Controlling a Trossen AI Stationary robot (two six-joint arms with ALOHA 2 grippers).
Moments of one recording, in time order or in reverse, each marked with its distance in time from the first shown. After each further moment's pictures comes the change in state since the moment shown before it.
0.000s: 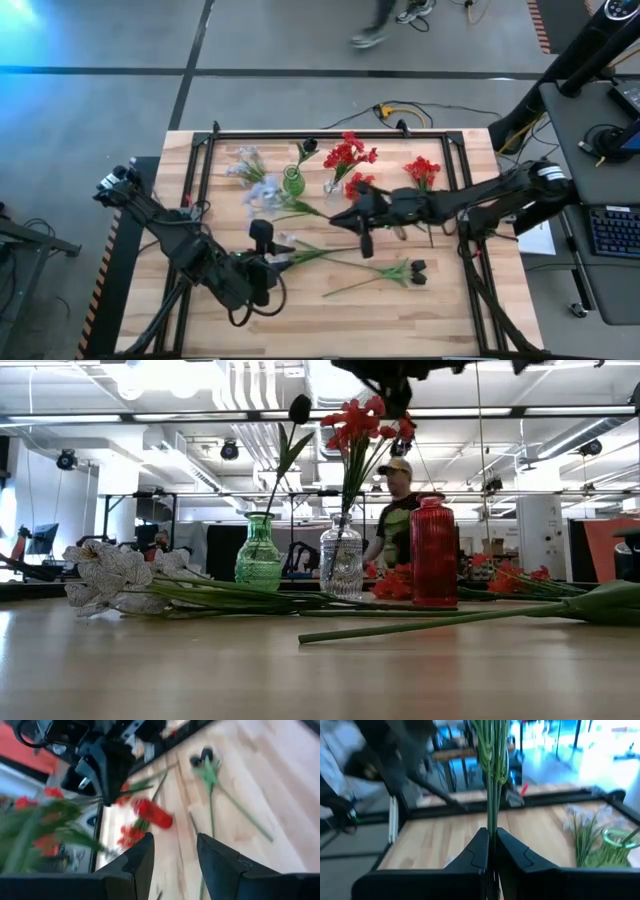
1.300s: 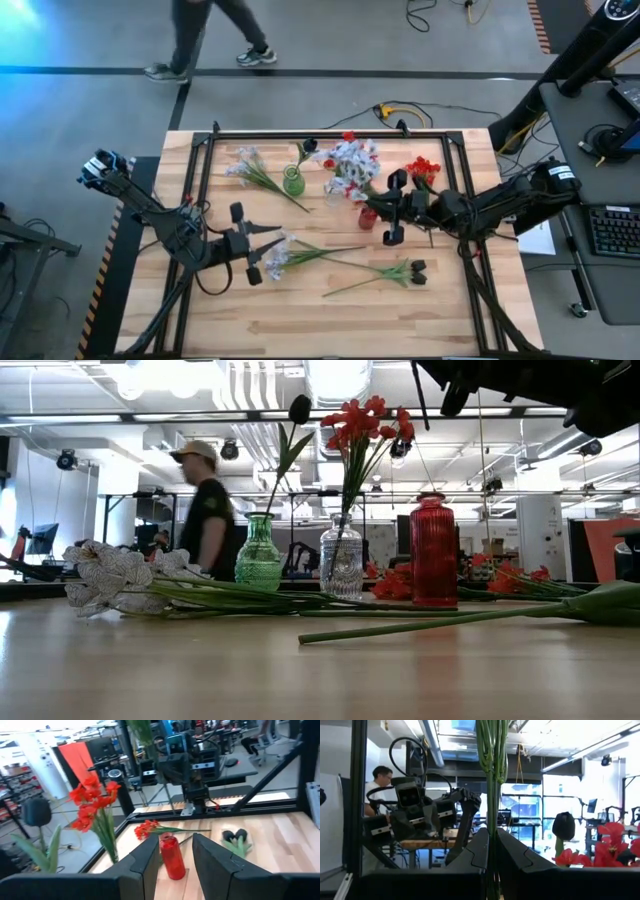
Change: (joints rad) left arm 0.002 -0.325 -0.615 0.942 -0.195 0.028; right arm -0.002 -0.082 -0.437 0.895 0.158 -0.285
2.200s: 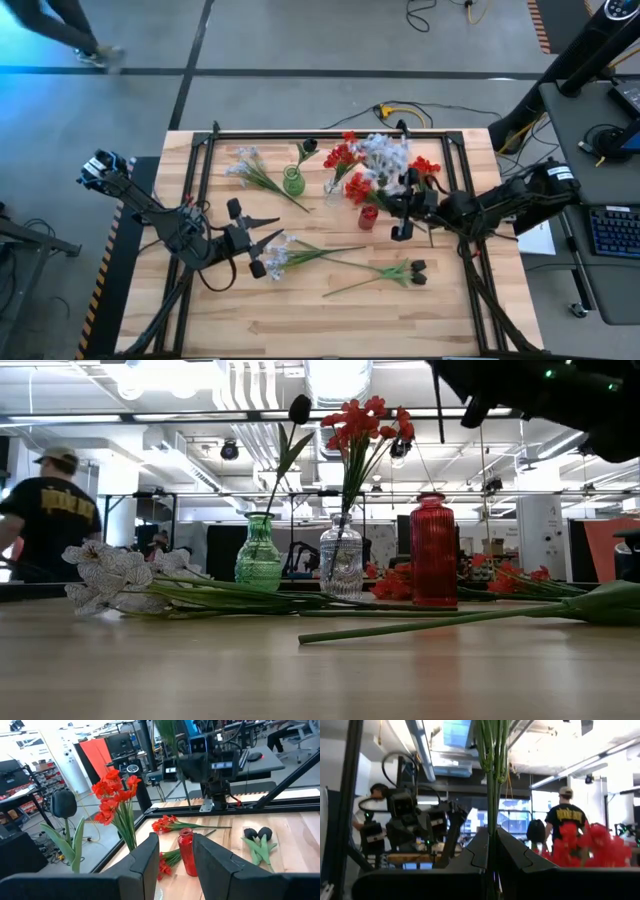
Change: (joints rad) left arm 0.019 0.003 0.000 -0.017 -0.079 -0.003; right arm -0.034 0.022 -0.148 0.246 0.000 -0.037
